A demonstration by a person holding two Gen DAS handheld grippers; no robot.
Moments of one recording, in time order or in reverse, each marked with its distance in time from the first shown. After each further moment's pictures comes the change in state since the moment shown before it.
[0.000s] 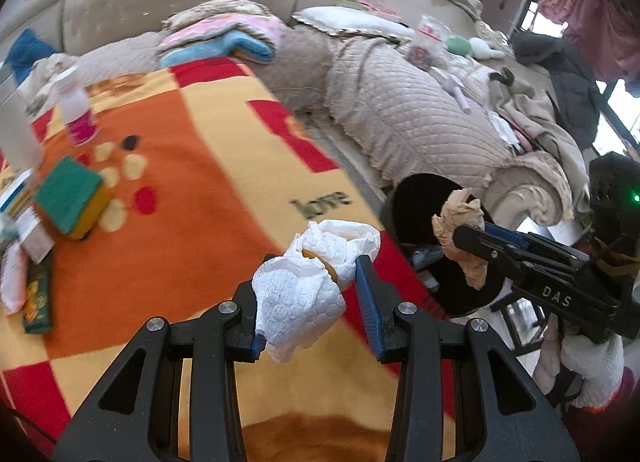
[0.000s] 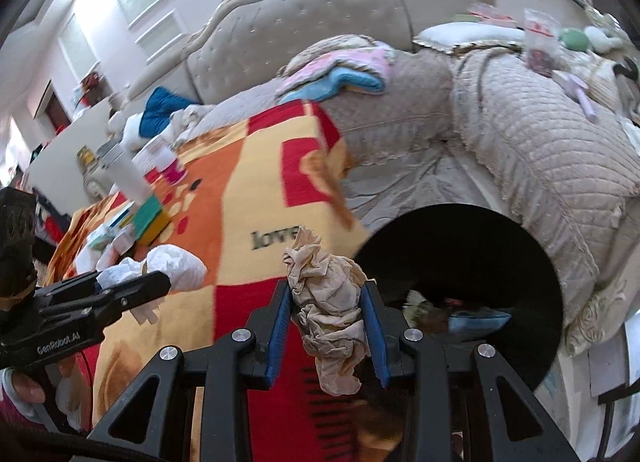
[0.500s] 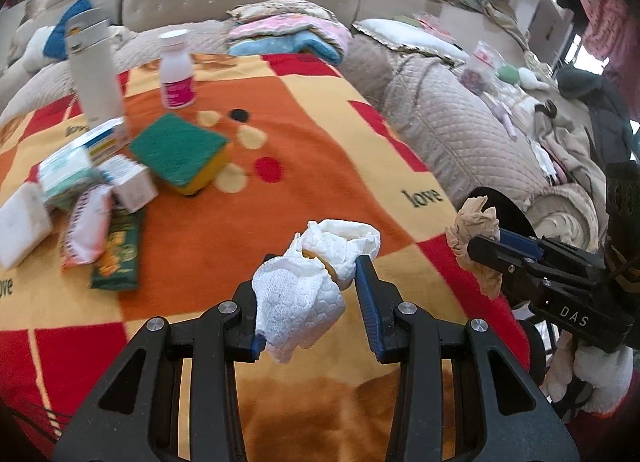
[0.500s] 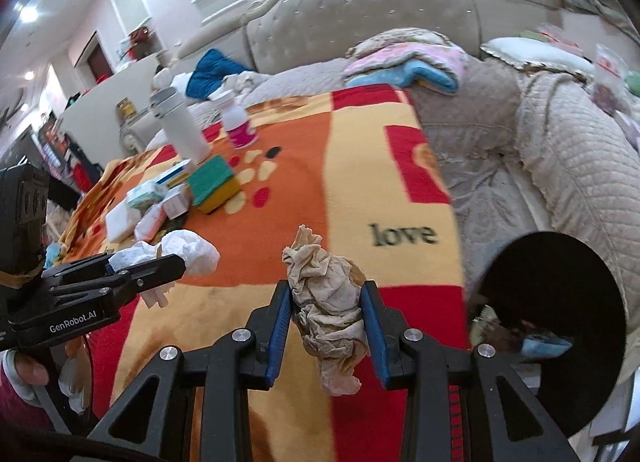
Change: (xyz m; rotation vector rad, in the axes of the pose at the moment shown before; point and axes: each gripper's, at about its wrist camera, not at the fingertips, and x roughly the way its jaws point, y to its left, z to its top) left arm -0.041 0.084 -0.031 -0.137 -0.027 0.118; right arm 0.034 0.094 -0.002 -0.175 0.061 0.104
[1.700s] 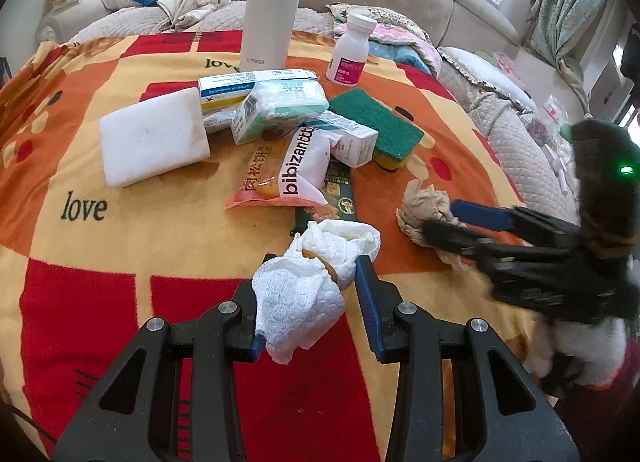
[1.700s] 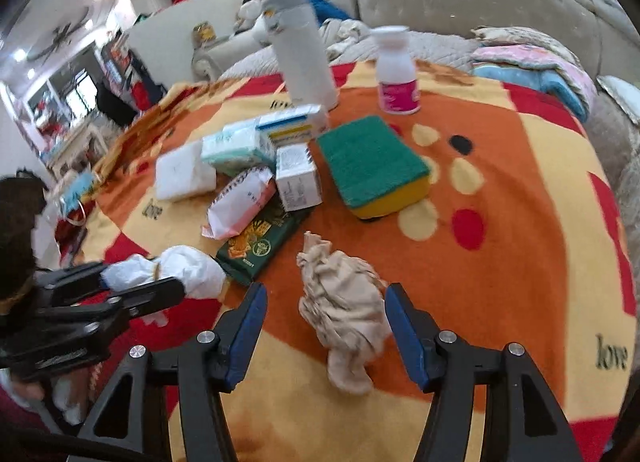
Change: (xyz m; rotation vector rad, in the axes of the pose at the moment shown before) left arm -0.047 0.156 -0.048 -0.255 -0.021 0.125; right arm 0.129 0.156 0.036 -0.297 0.167 0.189
